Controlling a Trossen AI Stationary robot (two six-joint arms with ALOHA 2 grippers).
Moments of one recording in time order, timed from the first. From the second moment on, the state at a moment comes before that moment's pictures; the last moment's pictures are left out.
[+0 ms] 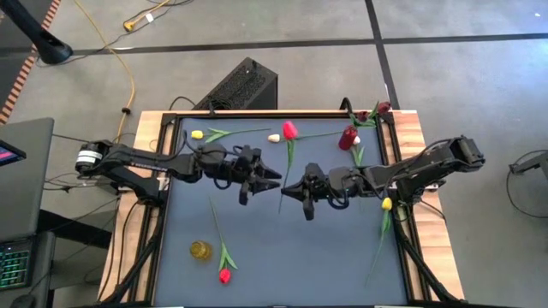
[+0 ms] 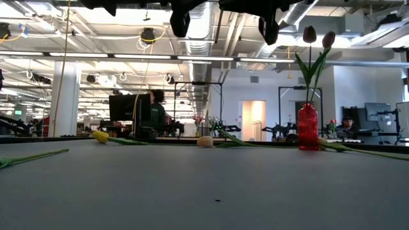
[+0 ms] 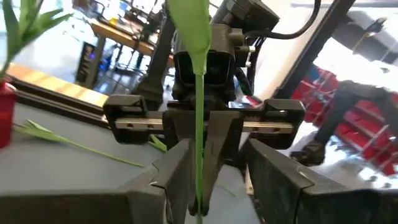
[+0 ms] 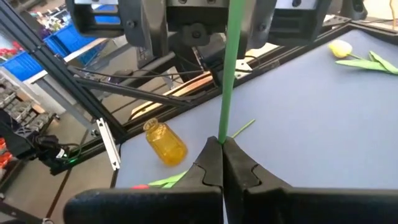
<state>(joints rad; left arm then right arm) 0.02 1.38 0.86 0.52 0.18 -0.44 0.21 1.36 0.89 0.24 0.23 0.52</state>
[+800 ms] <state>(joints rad) 0.01 1.45 0.94 0.46 0.11 -0.41 0.19 1.36 0.89 0.20 0.23 0.53</state>
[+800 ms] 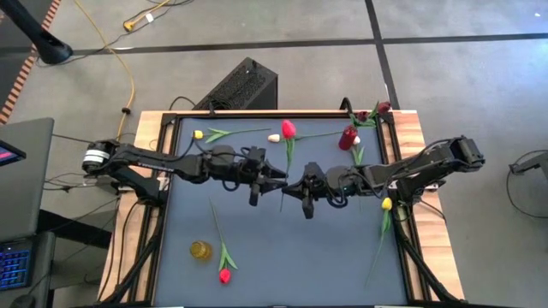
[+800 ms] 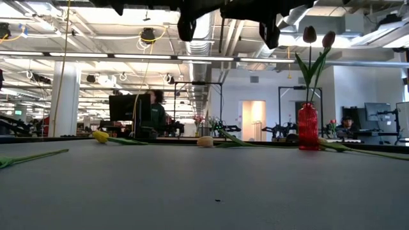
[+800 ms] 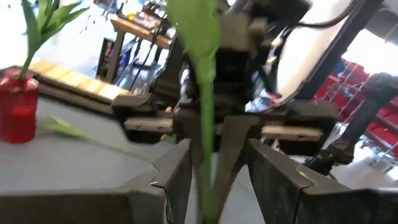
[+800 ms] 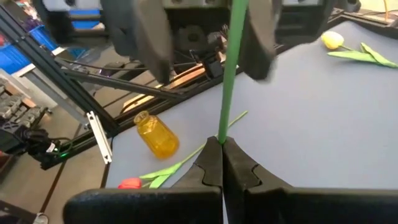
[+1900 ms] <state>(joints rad) 0.05 1.45 0.94 0.47 0.11 -0.42 0.19 1.29 0.89 0.13 0.18 0.53</state>
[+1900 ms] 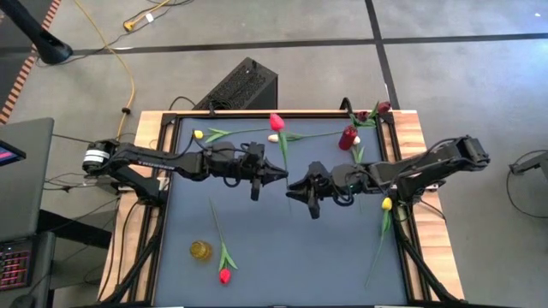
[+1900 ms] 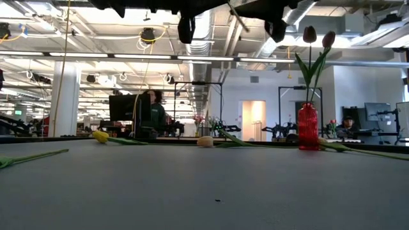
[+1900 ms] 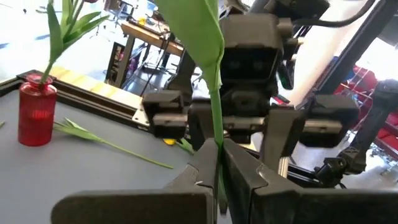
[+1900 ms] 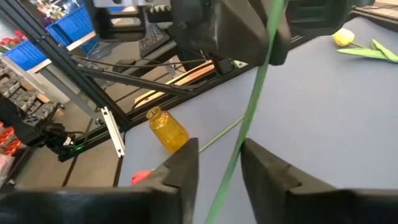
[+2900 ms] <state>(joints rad) 0.34 1.75 1.21 0.80 0.09 -0.34 0.58 1.05 0.89 -0.60 0.50 1.13</state>
